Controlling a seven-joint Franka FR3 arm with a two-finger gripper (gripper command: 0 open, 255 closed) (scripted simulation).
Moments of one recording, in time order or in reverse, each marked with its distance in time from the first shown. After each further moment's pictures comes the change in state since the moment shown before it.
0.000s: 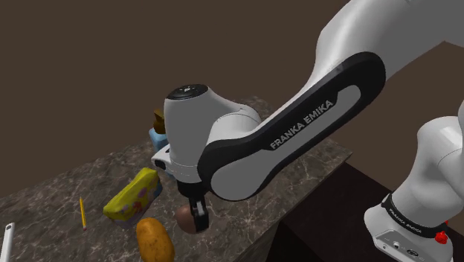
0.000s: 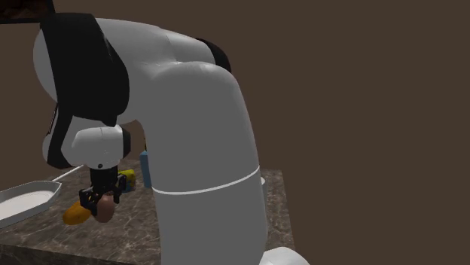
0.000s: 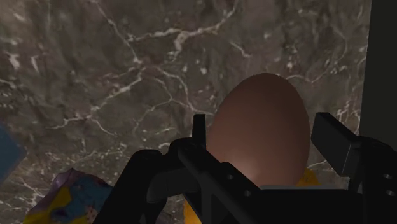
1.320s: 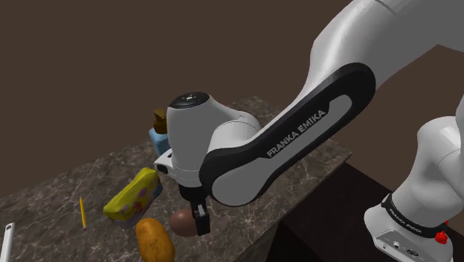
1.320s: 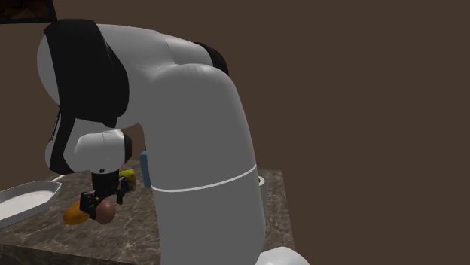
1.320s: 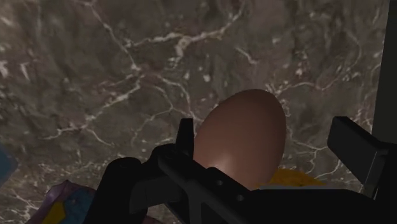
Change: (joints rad) arm 0.001 0.025 -0.002 -0.012 -0.003 0.037 -0.003
